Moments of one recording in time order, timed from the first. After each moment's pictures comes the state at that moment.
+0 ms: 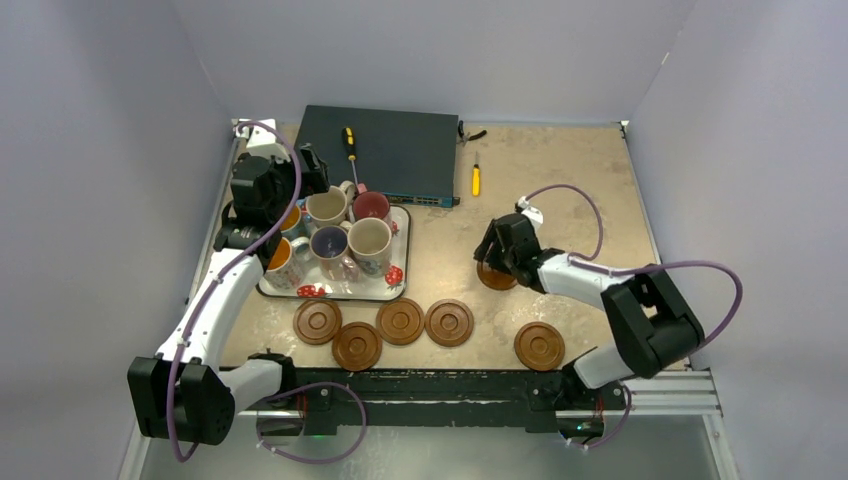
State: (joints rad) left arm -0.11 1.13 0.93 -0.02 -0.03 -0.26; right arm 0.53 1.46 0.63 0.02 0.20 0.82
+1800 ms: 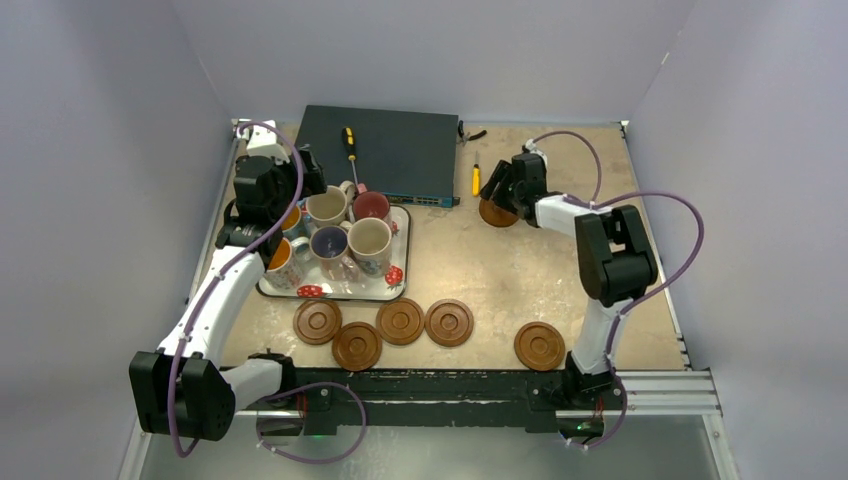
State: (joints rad) left arm -0.11 1.15 0.93 -0.05 -0.10 -0.24; right arm 0.24 1.93 1.14 0.14 0.00 0.66
